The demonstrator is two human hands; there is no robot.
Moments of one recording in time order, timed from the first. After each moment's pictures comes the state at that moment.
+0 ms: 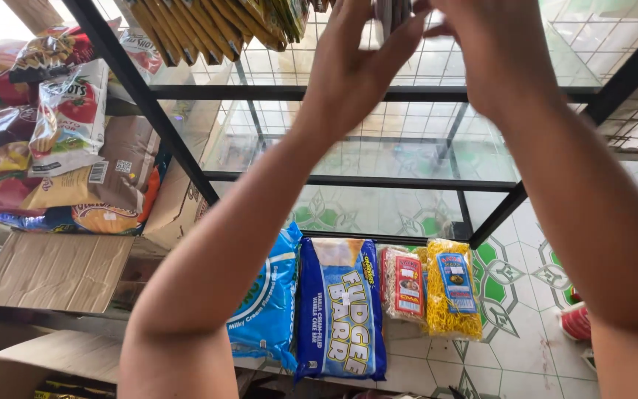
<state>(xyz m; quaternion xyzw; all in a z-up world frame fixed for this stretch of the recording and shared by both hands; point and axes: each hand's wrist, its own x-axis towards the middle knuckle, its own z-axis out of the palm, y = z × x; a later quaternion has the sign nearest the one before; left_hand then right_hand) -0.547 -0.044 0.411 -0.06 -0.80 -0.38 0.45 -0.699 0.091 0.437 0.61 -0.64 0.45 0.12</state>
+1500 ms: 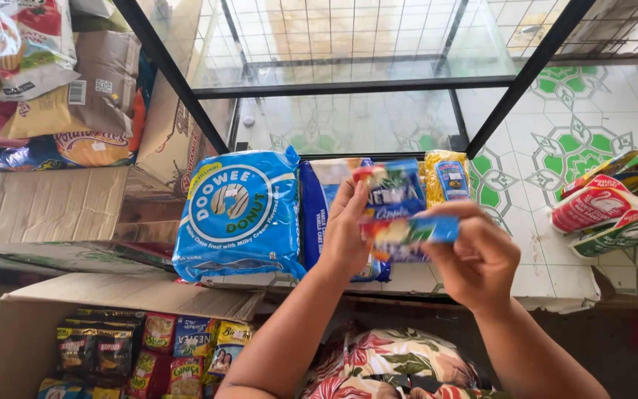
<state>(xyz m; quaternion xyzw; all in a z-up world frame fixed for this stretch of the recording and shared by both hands) -0.405 0.116 0.164 0.09 -0.35 -0.88 0.31 -0.475 0.288 0.218 0.50 -0.53 0.68 -0.05</state>
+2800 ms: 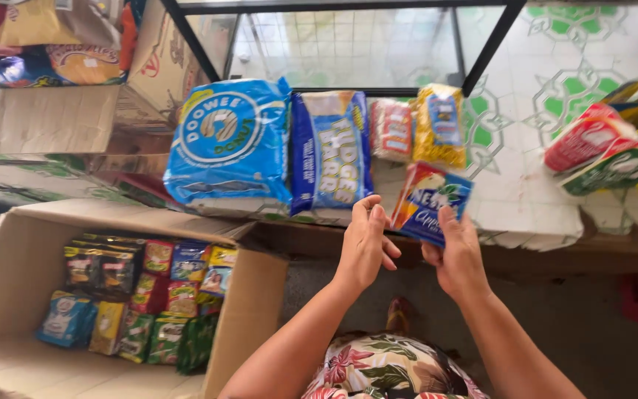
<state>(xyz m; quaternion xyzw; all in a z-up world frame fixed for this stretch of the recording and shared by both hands) -0.318 0.271 0.133 0.29 -0.61 -0.70 0.22 -0.436 0.390 0.105 0.07 -0.58 0.73 -0.37</state>
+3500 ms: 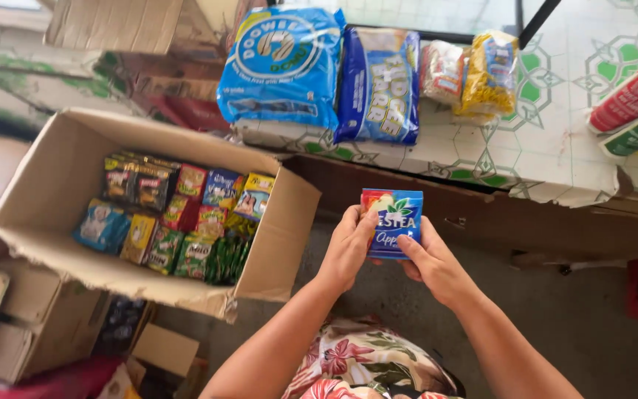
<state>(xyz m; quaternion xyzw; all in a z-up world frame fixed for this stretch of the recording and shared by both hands) -0.164 0.317 0.084 0.32 -0.46 -0.80 0.20 -0.297 0.441 0.092 0.24 -0.57 0.59 -0.51</state>
